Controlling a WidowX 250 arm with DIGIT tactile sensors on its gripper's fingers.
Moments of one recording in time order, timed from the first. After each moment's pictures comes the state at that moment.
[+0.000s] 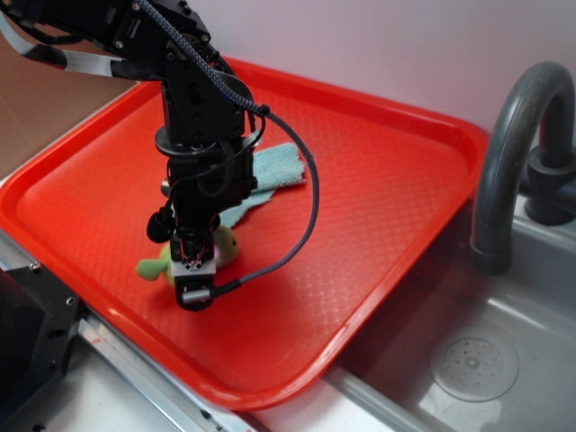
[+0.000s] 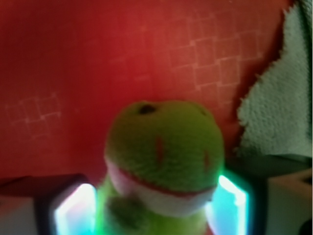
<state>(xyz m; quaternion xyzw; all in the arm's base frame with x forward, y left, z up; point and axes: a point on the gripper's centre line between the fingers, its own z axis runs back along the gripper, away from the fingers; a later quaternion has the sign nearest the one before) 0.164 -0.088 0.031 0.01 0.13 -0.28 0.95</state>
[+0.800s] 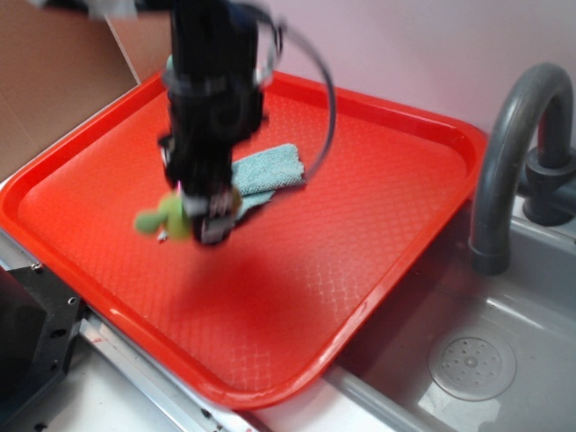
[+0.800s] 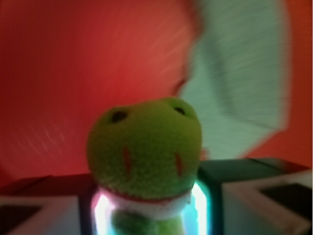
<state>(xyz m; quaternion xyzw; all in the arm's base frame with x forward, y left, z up) 0.197 -0.077 0.098 0.03 0.13 -0.10 0.99</state>
